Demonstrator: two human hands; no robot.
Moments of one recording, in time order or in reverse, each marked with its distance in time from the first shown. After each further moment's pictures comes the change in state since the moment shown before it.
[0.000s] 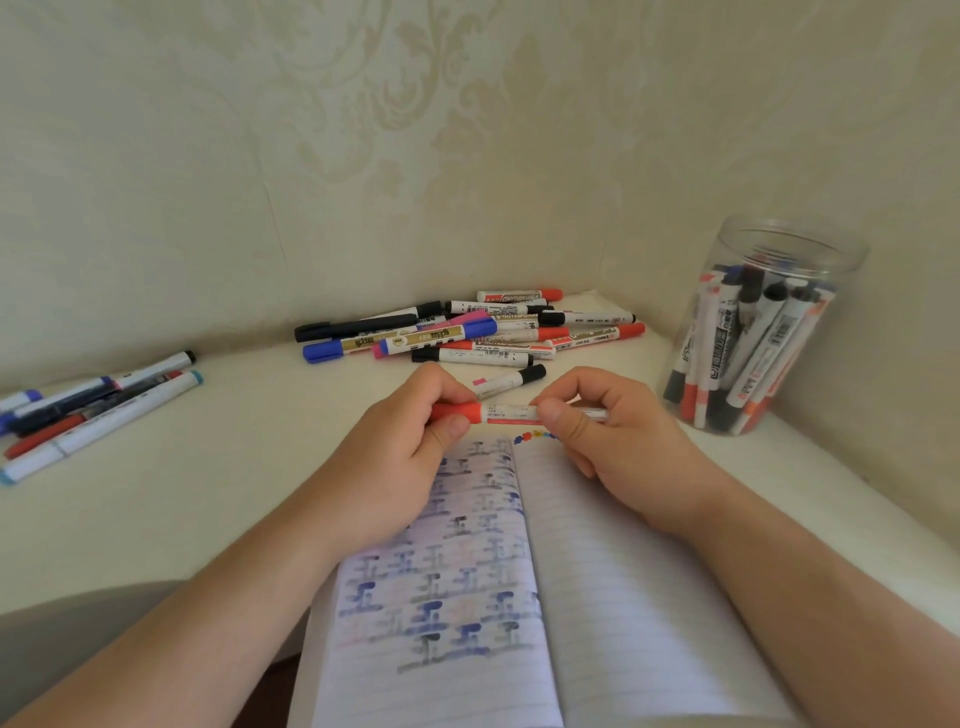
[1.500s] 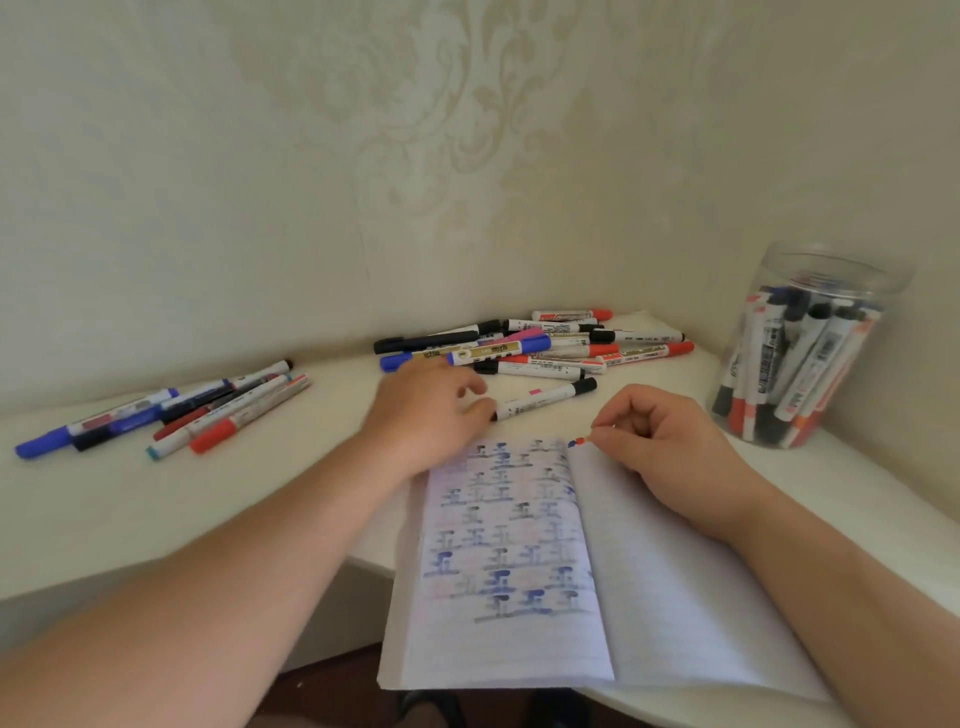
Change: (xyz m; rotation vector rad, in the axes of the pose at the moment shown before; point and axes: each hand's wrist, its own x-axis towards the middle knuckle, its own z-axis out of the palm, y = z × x) left_hand 0.034 -0.028 -0.033 0.626 0.124 -0.097; right_hand 0.000 0.009 0.003 -0.066 0.035 -0.031
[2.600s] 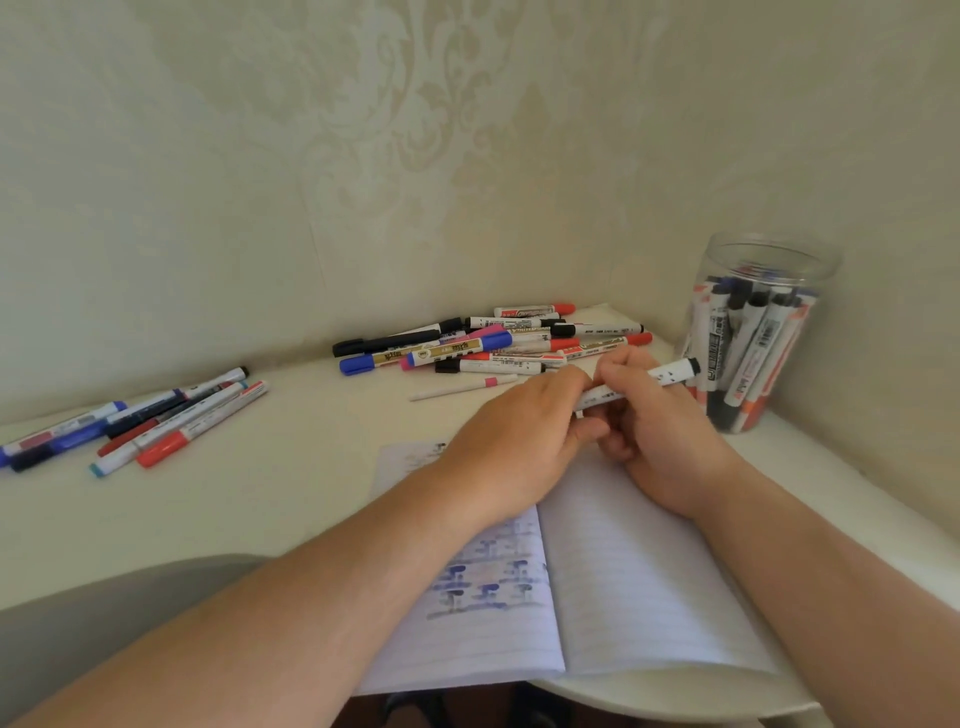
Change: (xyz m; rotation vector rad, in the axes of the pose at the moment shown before) left_hand -0.022 0.111 0.019 -0.232 -0.131 0.398; right_hand 0.004 -0.010 -0.015 0.556 0.081 0.147
